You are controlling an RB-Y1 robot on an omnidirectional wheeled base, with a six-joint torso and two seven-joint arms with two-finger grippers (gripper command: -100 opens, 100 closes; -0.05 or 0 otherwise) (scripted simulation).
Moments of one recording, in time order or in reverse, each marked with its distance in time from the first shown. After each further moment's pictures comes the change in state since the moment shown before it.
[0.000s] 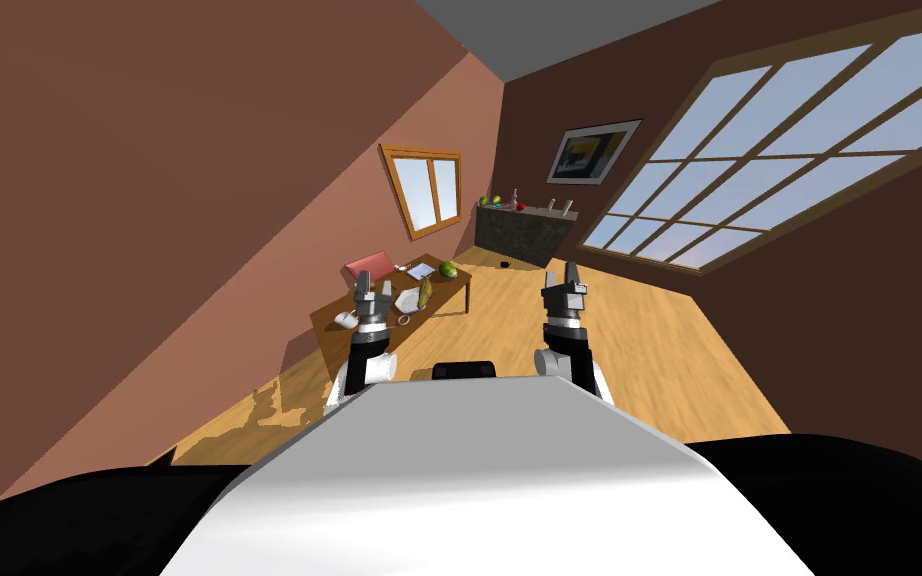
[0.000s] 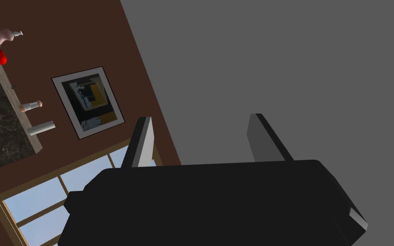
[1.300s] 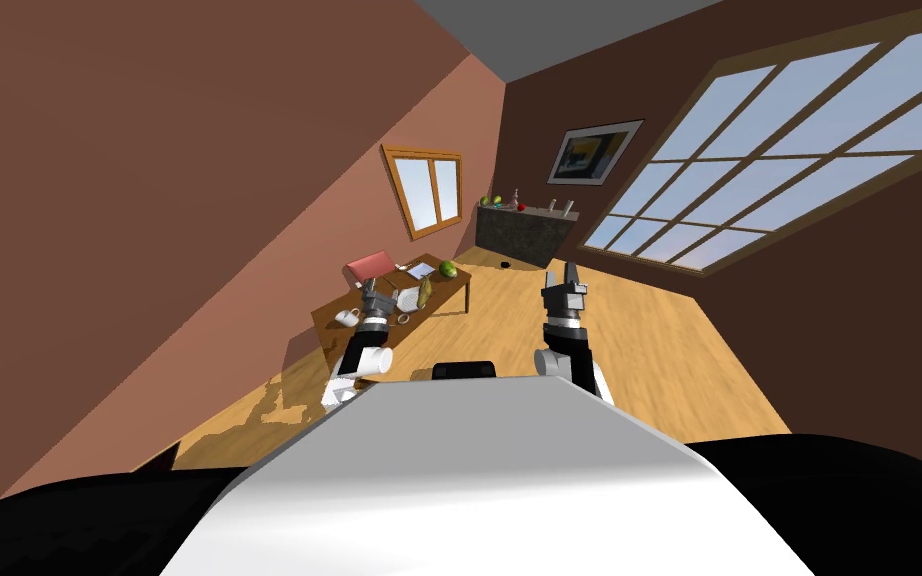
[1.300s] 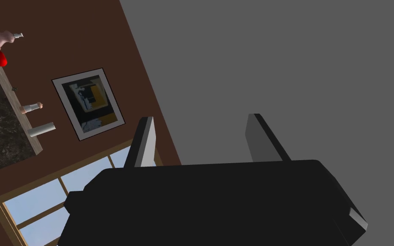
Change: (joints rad) left arm -0.075 0.054 0.057 0.065 0.199 0.359 0.240; right arm 0.000 0.000 0.000 0.000 0.000 0.000 0.000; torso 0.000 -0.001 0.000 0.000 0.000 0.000
